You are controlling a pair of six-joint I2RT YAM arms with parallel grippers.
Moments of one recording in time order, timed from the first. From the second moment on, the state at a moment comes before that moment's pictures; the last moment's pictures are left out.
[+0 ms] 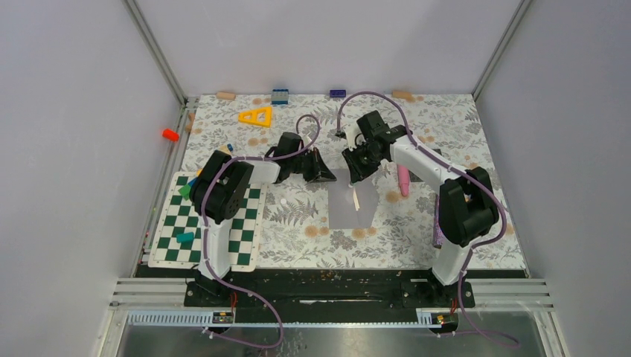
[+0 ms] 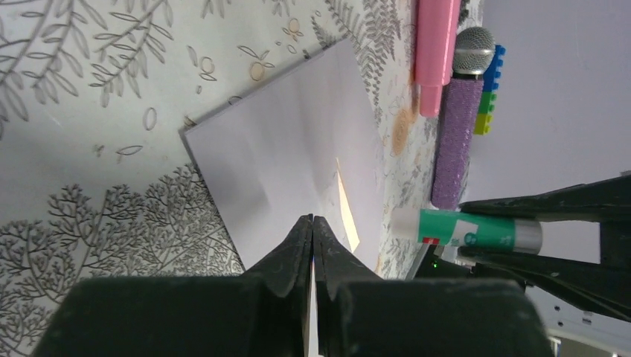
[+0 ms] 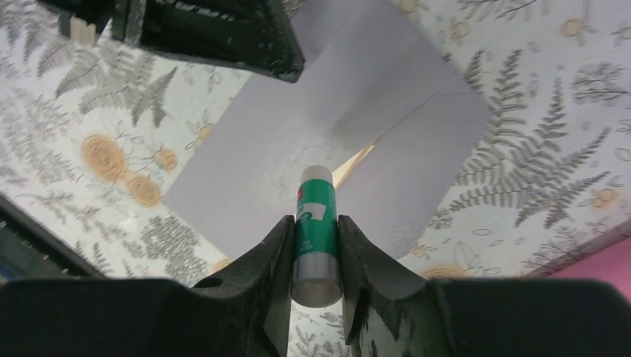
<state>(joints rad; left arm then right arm) -0.46 2.07 1.15 0.26 0.69 -0.79 0.48 1.80 1.41 -0.73 -0.25 -0.17</state>
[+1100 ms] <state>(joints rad) -0.54 2.05 0.99 1.29 1.16 -1.15 0.32 1.70 1.41 -0.95 -0.90 -0.19</state>
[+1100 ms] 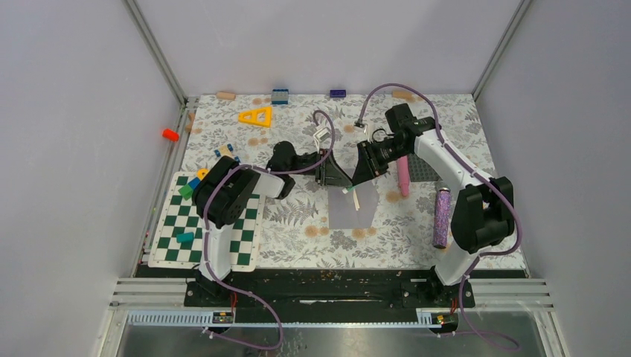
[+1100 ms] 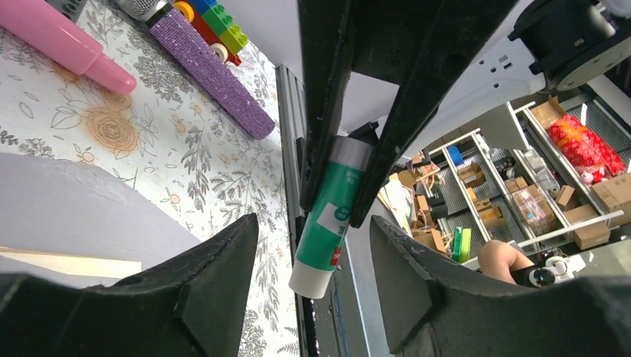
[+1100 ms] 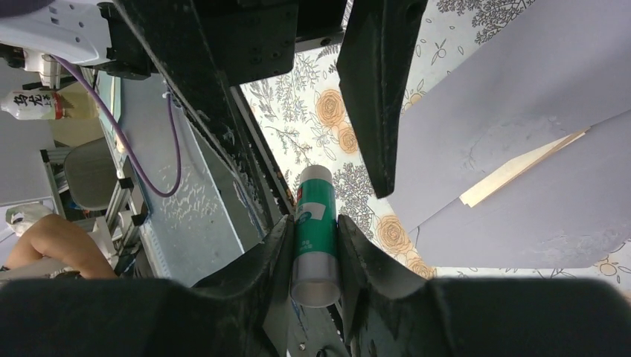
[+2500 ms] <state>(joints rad) -0.59 2.02 0.99 1.33 1.21 -1.13 0.26 1.80 1.53 -1.11 -1.04 -0.23</state>
